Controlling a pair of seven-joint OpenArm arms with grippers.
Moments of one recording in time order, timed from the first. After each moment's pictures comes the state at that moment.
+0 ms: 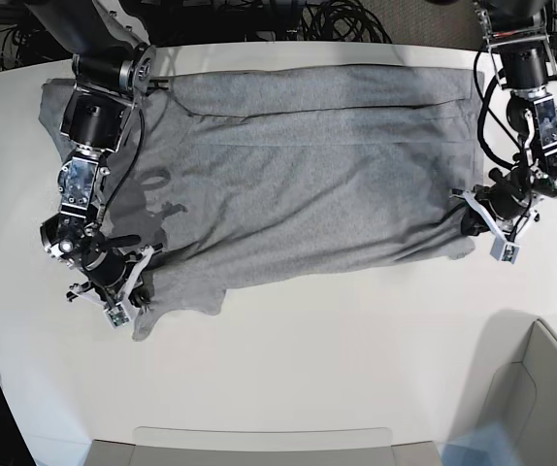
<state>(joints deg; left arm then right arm) -3.8 -24.6 -17.0 74.3 -23.5 -35.2 43.3 22.8 5.6 20.5 67.4 -18.9 44.7 -24.6</state>
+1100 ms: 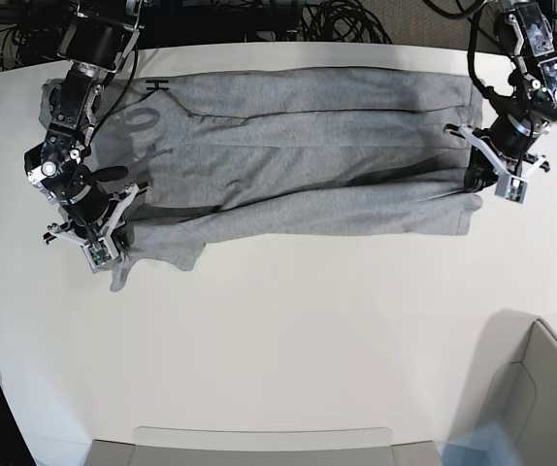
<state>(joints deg) 18.5 -16.9 -28.5 103.1 -23.6 -35.4 43.7 3.1 5.9 22.6 92.7 -8.8 44.7 -33.3</state>
